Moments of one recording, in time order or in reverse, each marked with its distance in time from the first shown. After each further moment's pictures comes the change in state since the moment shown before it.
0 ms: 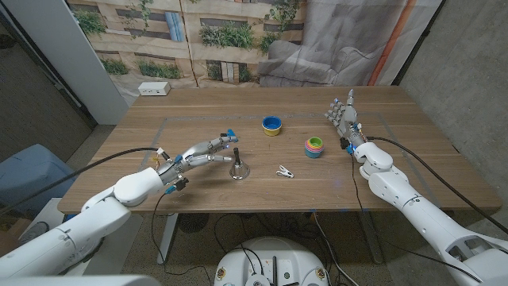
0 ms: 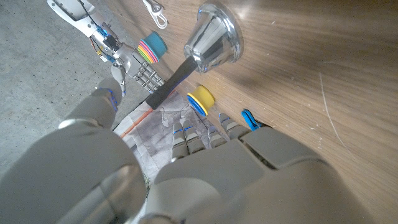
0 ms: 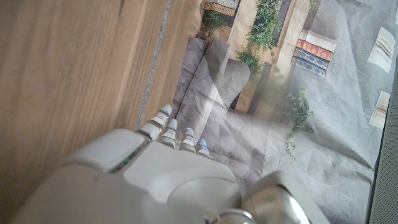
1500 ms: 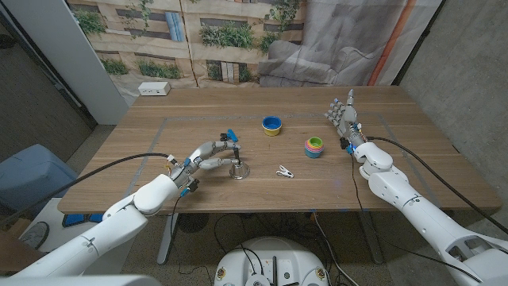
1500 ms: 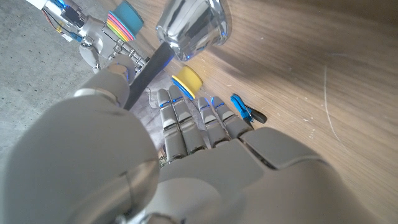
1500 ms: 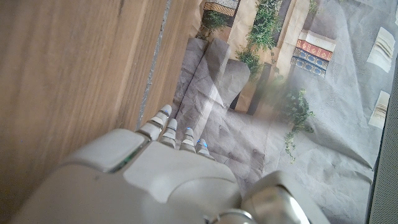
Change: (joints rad) left arm -0.015 -0.112 0.041 0.037 0.174 0.013 0.239; left_hand 0.308 0.010 -0.134 0.015 0.000 0.576 0.064 0.060 0.002 0.591 -0.006 0.043 0.002 0.475 -0.006 0.023 -0.002 0.258 0.002 0.027 0.005; right arm 0.000 0.000 0.000 -0.001 0.000 0.000 -0.001; right_hand 0.000 0.000 0.000 0.000 0.000 0.000 0.000 0.000 0.000 0.000 0.000 0.000 0.000 0.000 0.000 0.000 0.000 0.000 0.000 0.000 0.000
